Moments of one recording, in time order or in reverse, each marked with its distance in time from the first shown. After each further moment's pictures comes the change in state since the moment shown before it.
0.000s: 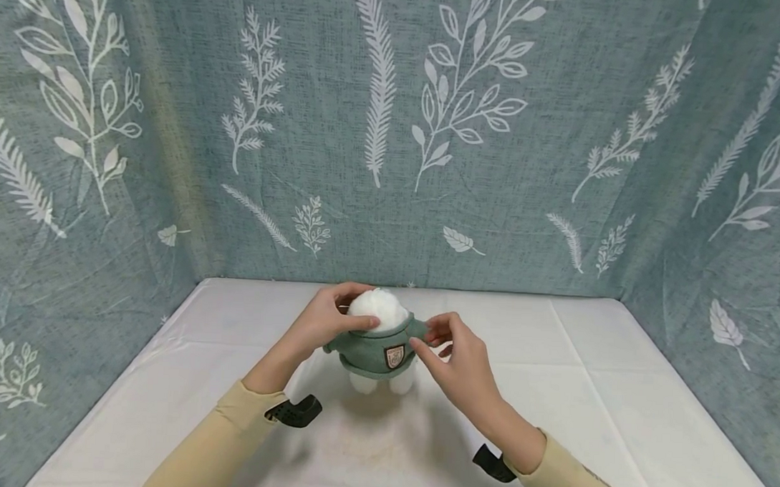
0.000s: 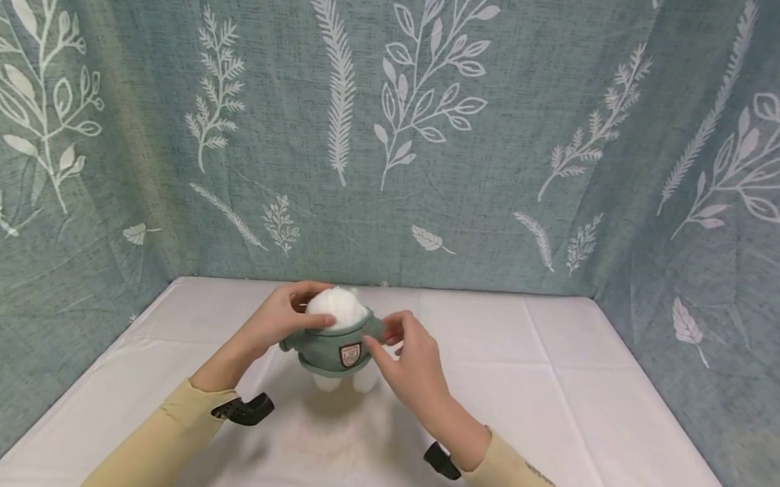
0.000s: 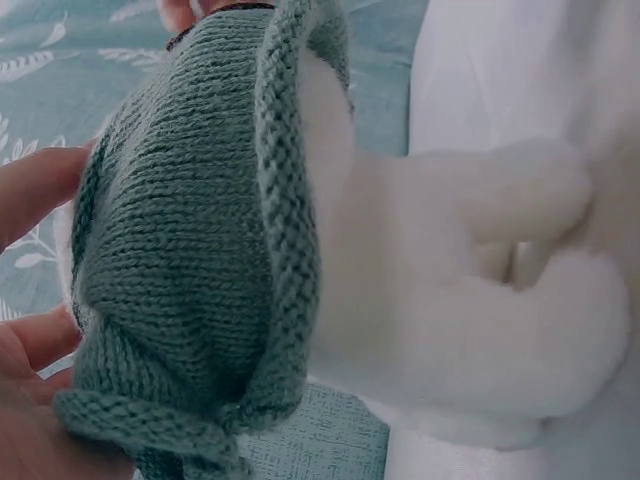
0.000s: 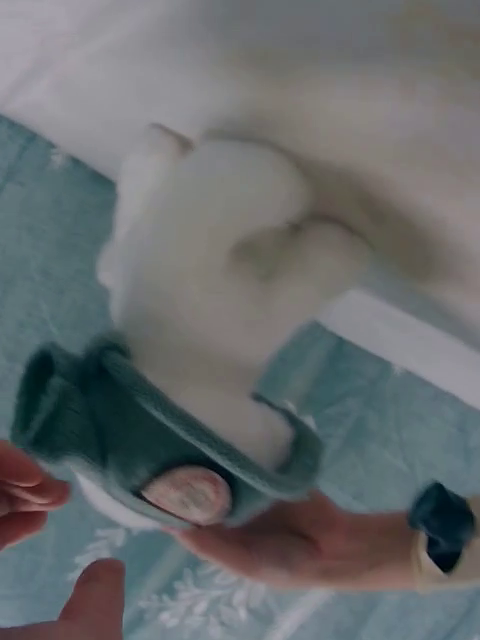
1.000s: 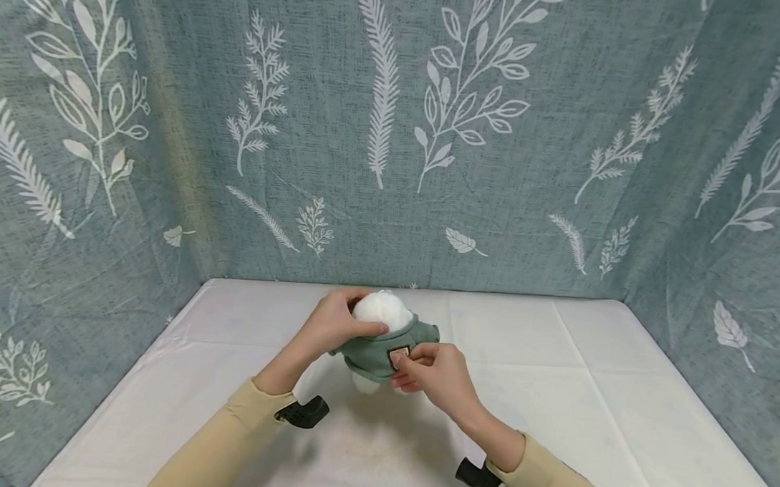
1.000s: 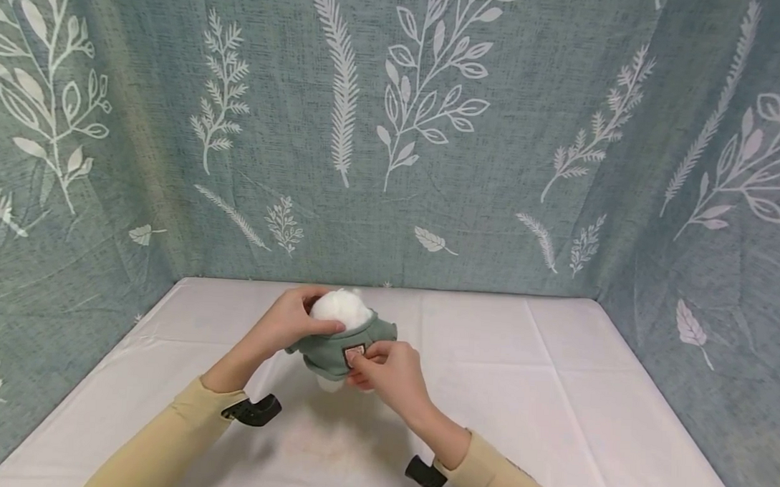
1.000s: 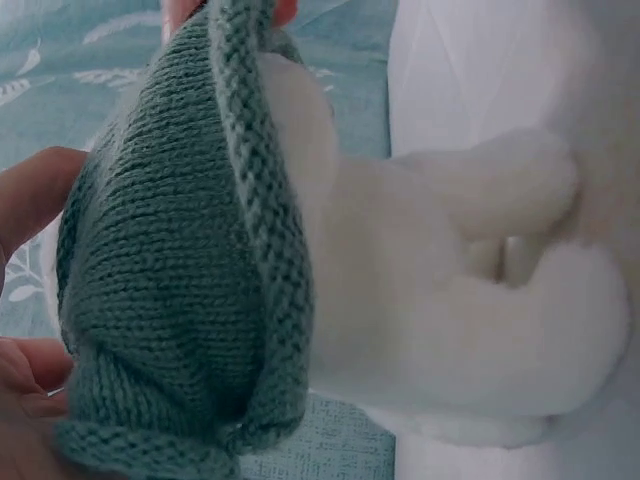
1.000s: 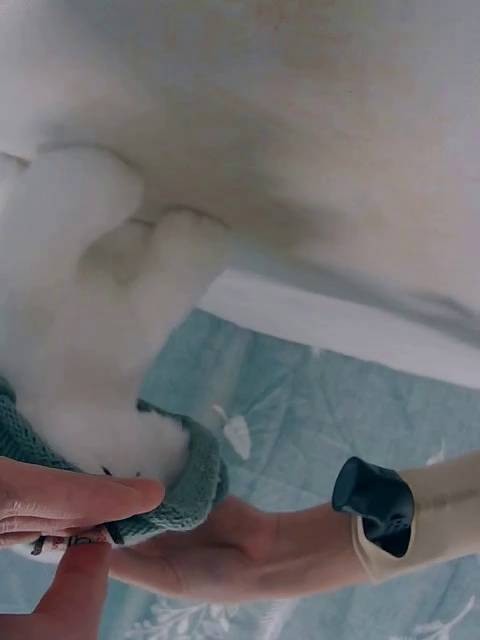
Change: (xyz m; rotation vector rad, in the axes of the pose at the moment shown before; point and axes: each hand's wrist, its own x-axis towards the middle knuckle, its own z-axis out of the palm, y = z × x) left_hand -0.003 0.008 0.009 0.156 0.058 -0.004; right_hand -0.003 -0.034 0.007 0.474 -0.310 0.369
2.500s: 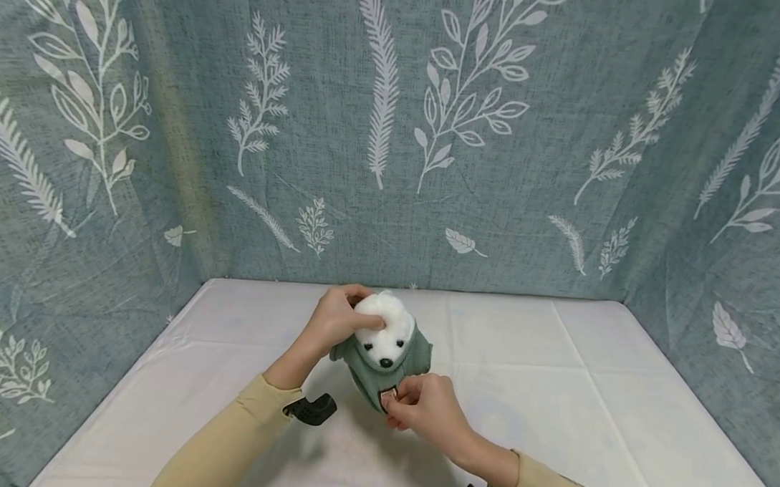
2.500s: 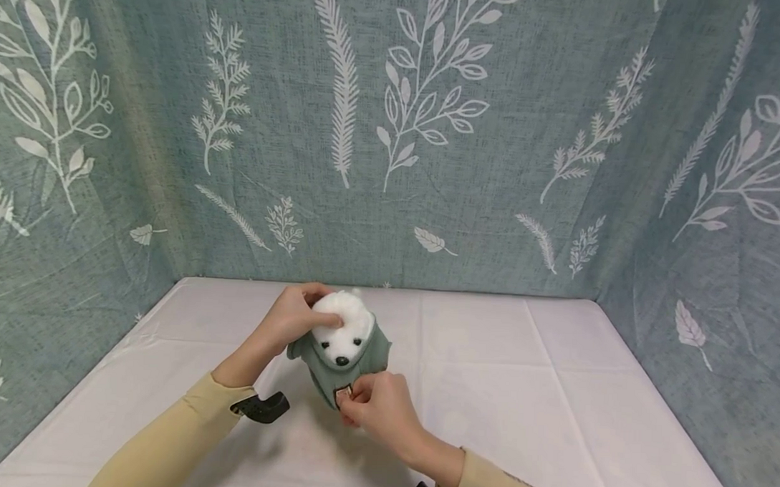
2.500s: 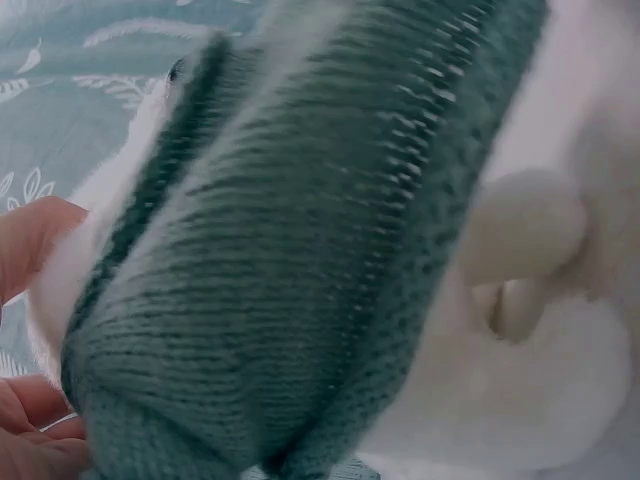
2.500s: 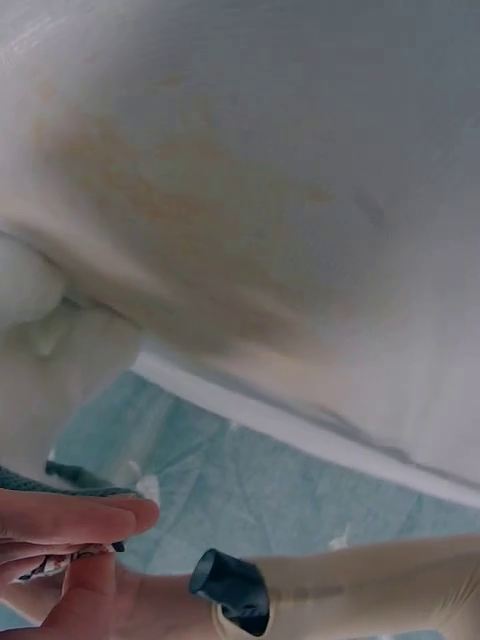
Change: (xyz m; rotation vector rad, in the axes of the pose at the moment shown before) left_hand 0.008 0.000 0.007 -0.125 0.087 -0.103; right_hand -0.011 0.048 0.015 -0.260 -0.092 -0.165
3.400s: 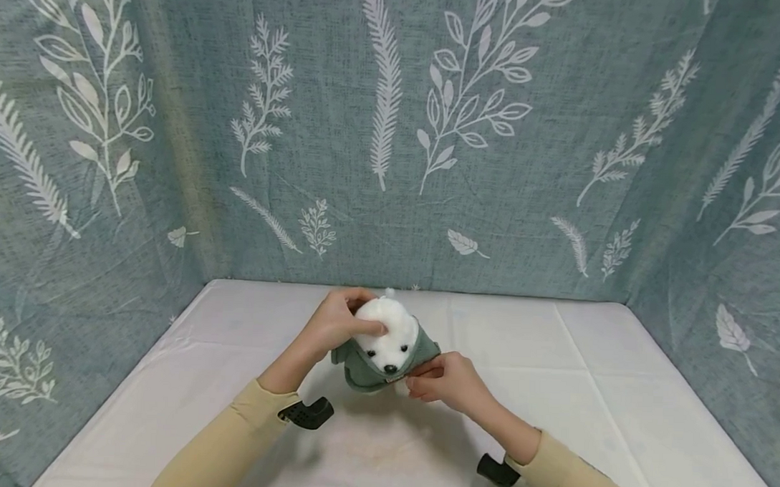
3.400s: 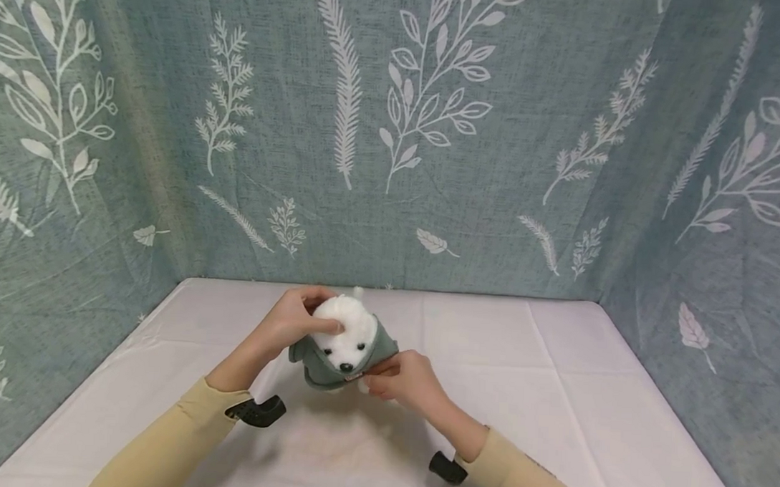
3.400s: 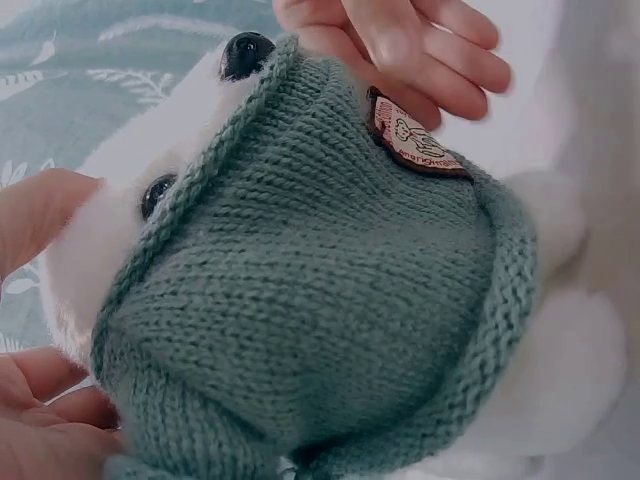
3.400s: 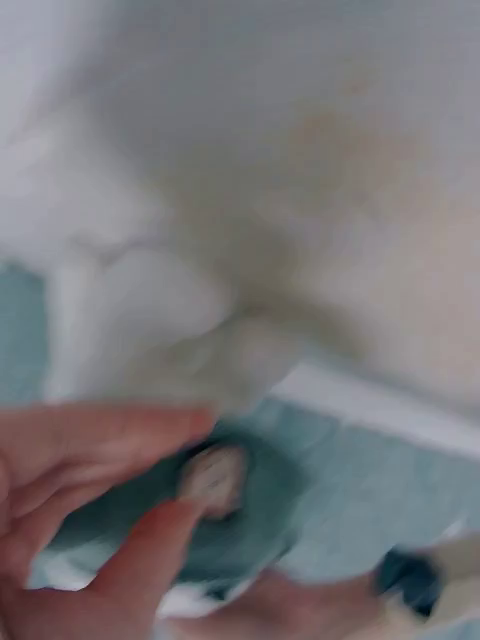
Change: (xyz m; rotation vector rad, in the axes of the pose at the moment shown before) left_hand -0.004 -0.005 -0.007 -0.055 -0.098 0.033; right_hand 0.026 0.020 -0.040 0.093 -0.094 0.250
